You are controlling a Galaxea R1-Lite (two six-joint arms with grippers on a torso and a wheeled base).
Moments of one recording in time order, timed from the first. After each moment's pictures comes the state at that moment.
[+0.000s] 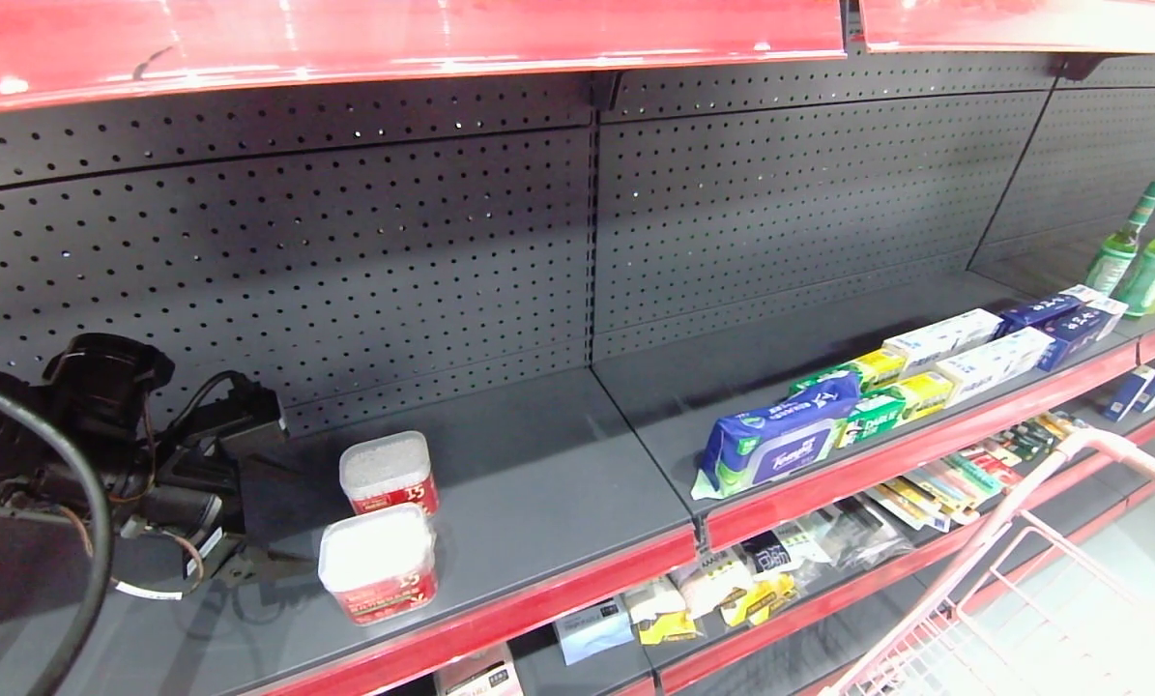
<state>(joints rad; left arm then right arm) 0.12 1.78 -0.88 0.23 -0.57 1.01 0.00 0.00 0.00 0.00 -0.04 -0.01</state>
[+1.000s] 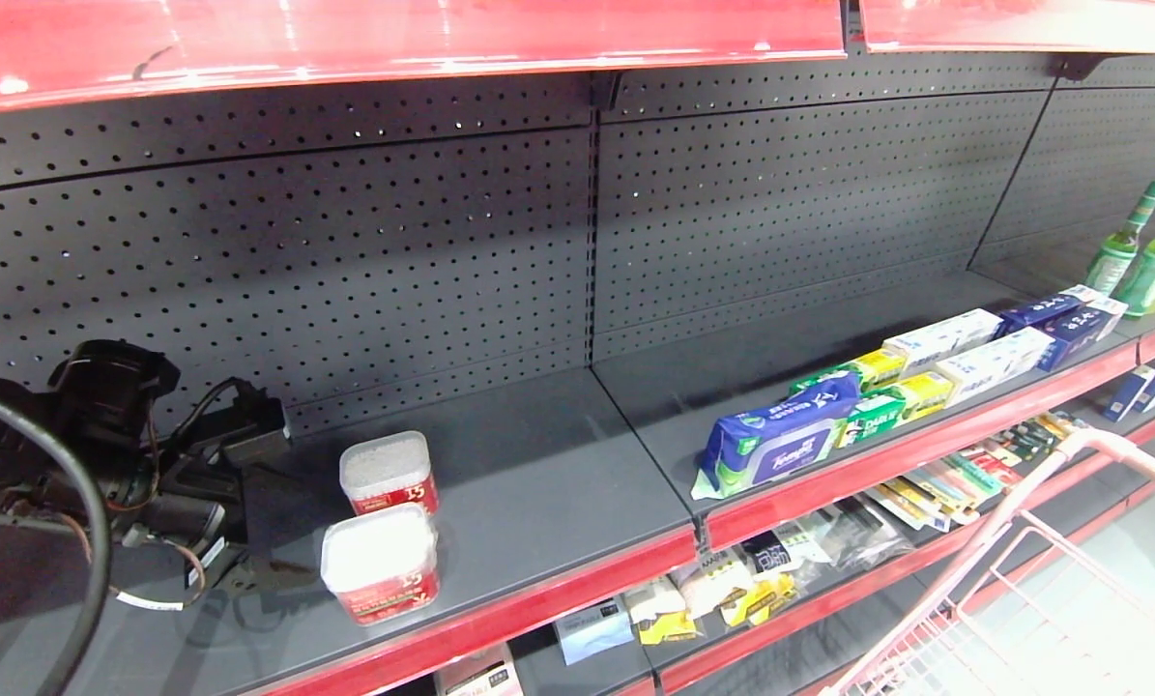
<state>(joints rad) 0.11 1.77 -0.86 0.23 -0.57 1.01 0.00 0.00 0.00 0.00 -0.04 -0.01</state>
